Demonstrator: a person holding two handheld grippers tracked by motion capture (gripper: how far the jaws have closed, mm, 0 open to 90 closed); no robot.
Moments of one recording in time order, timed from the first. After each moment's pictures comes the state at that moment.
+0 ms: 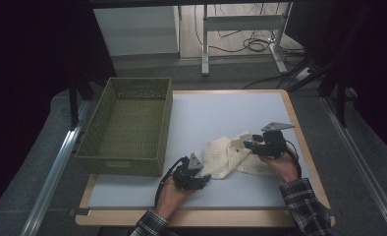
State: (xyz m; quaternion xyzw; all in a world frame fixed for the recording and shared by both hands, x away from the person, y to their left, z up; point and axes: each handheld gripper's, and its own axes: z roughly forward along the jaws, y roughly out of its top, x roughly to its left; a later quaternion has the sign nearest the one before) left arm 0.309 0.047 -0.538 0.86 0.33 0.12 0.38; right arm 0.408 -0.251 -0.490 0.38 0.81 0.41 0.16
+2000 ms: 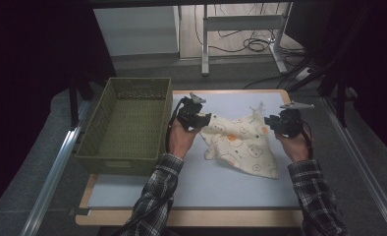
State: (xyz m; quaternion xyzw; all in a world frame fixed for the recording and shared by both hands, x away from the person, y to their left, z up) left arm 0.435 0.039 -0.442 0.80 0.42 0.20 0.38; right arm 0.451 -0.297 -0.453 0.46 0.76 0.39 0.23
